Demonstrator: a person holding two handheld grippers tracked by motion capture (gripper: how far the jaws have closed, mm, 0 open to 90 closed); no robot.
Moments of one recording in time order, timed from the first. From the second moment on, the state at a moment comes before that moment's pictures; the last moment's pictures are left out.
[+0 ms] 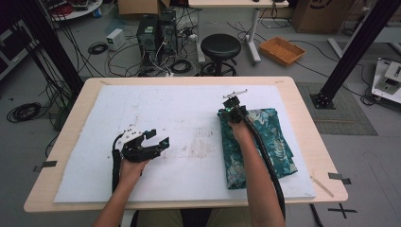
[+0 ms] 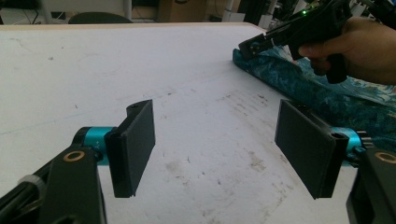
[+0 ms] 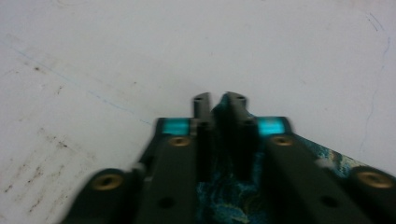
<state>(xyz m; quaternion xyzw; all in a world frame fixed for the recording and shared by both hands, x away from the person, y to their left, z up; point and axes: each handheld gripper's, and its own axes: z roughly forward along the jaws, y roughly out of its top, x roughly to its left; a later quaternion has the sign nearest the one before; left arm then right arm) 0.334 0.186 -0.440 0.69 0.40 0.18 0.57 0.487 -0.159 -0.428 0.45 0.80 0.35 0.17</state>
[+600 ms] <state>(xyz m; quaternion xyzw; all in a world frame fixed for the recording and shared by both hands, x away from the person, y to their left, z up) 0.333 0.185 -0.439 0.69 0.40 0.18 0.57 0.445 -0.276 -0.412 0.54 0.74 0.25 0.30</state>
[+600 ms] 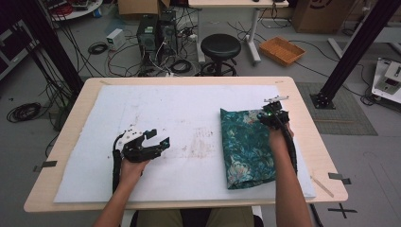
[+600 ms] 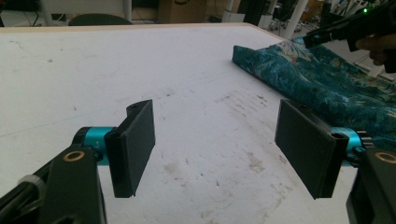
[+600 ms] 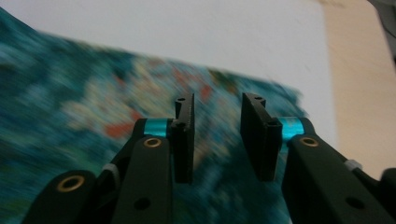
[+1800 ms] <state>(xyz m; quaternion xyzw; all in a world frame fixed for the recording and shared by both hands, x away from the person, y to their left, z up) 0.333 0.182 -0.440 0.70 0.40 0.18 0.57 0.421 -0.305 -0.415 0.54 0.72 0.36 0.25</state>
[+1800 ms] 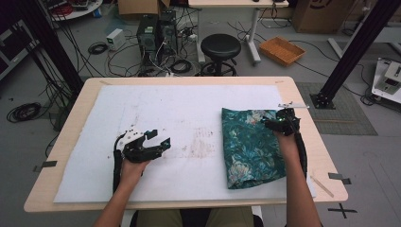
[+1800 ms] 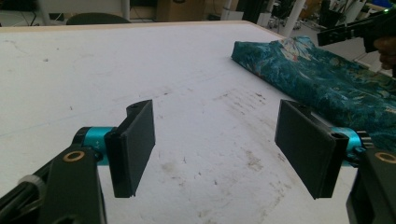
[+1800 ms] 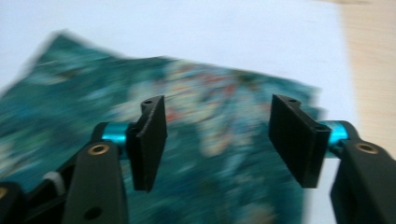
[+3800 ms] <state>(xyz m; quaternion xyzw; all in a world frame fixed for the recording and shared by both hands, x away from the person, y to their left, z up) 0.330 0.180 -0.440 0.70 0.39 0.18 0.57 0.263 -0.262 -0.424 0.36 0.80 0.44 0.17</state>
